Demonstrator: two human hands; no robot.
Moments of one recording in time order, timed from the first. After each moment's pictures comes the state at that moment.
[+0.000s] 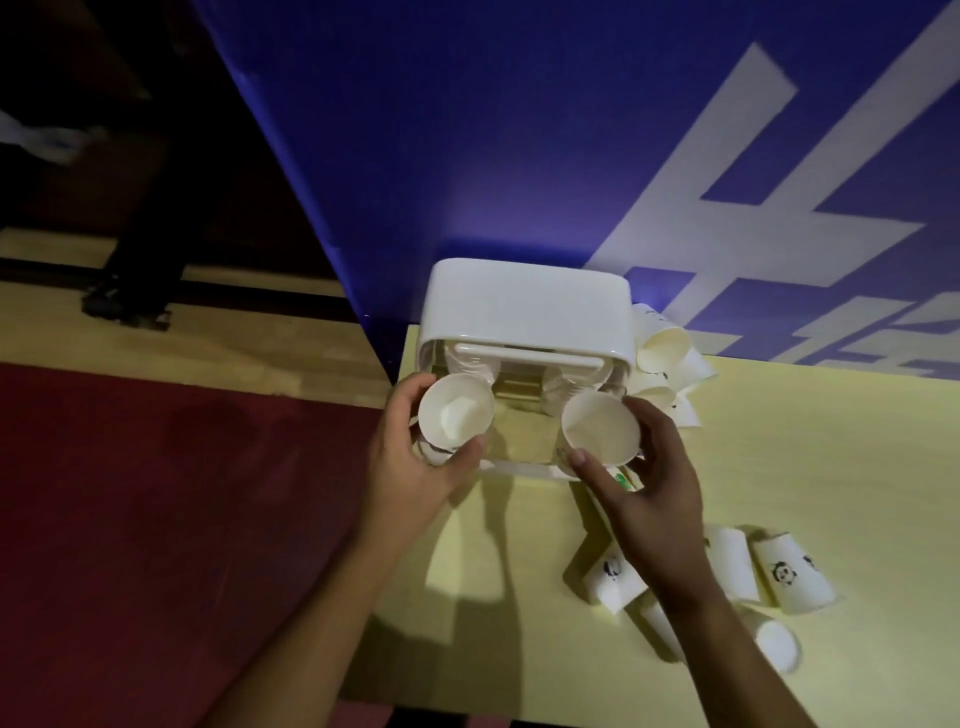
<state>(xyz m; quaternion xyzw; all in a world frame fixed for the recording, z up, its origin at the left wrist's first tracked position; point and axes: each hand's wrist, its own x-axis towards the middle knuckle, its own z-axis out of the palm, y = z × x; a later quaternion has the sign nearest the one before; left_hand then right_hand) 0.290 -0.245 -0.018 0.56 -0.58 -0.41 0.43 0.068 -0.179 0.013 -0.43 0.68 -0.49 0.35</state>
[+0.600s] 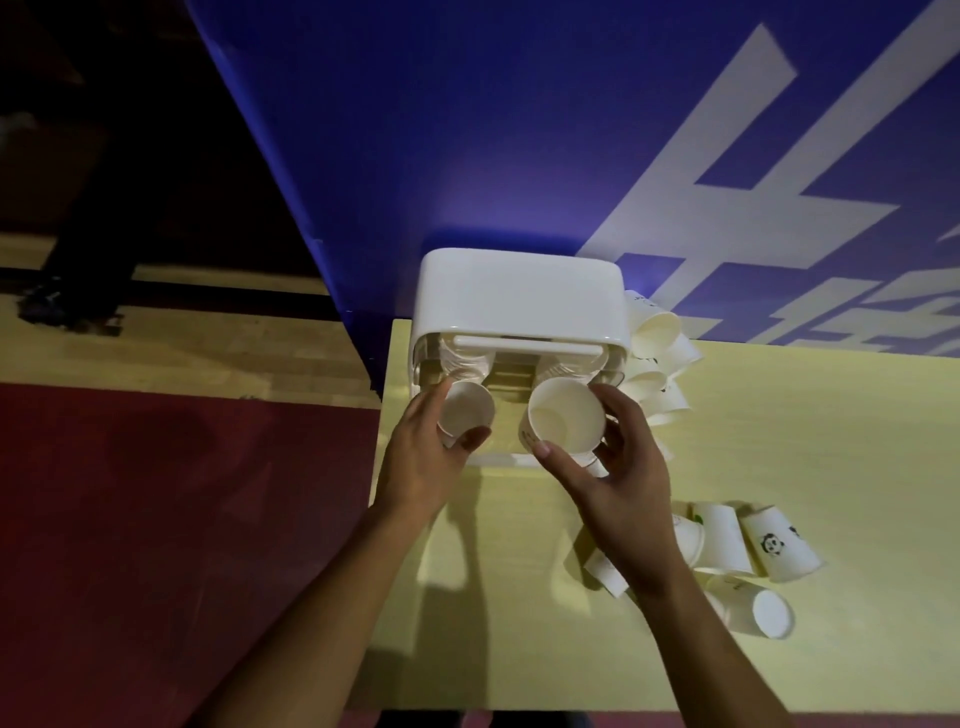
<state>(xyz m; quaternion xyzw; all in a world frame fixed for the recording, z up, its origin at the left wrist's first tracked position) 0.284 -0.274 -0.074 0.60 -0.66 -0.34 0.28 0.110 -0.187 0.016 -0.42 0.67 -0.51 0.34</state>
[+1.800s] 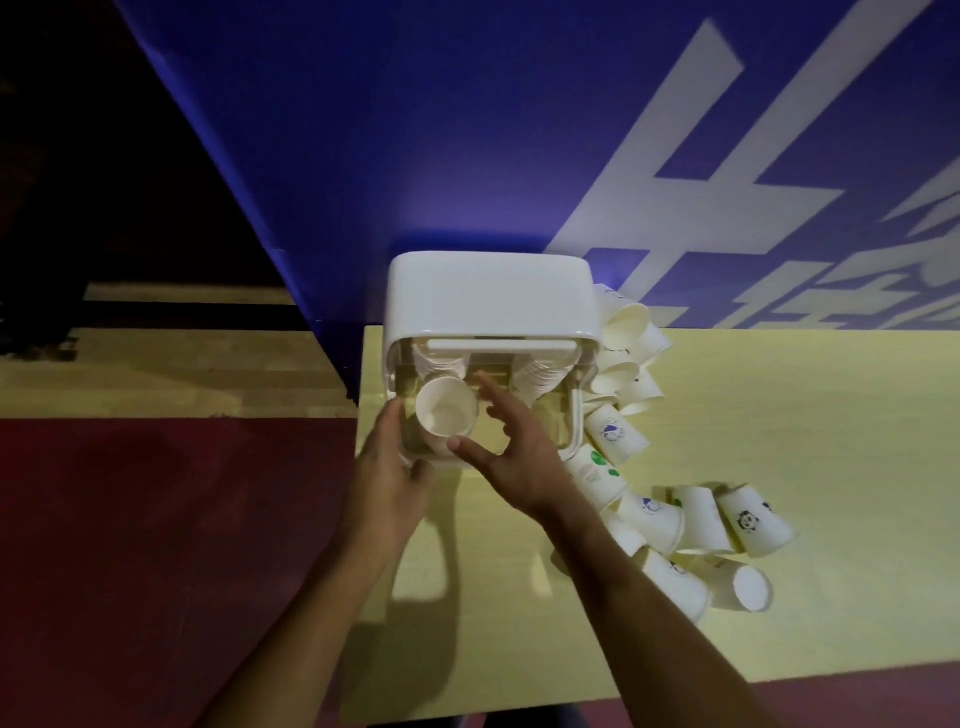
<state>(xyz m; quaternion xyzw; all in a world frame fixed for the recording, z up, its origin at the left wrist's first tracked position) 0.307 -0.254 -0.065 0.61 -0.62 -0.43 0.25 0.131 -0.233 -0.060 -0.53 0.68 -0.33 0.38</state>
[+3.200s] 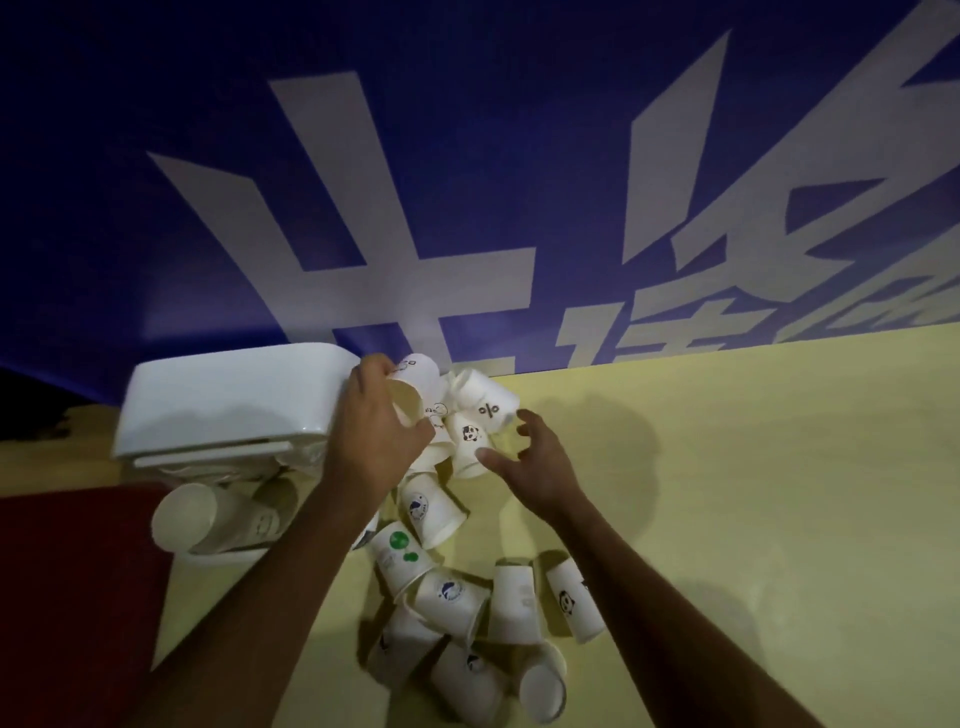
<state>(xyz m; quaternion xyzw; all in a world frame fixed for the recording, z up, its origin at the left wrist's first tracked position) -0.024 -0.310 -0.007 0.64 -0.72 -0.25 0.15 -0.204 -0.223 -0.093 -0.36 0.75 -0.32 0.45</state>
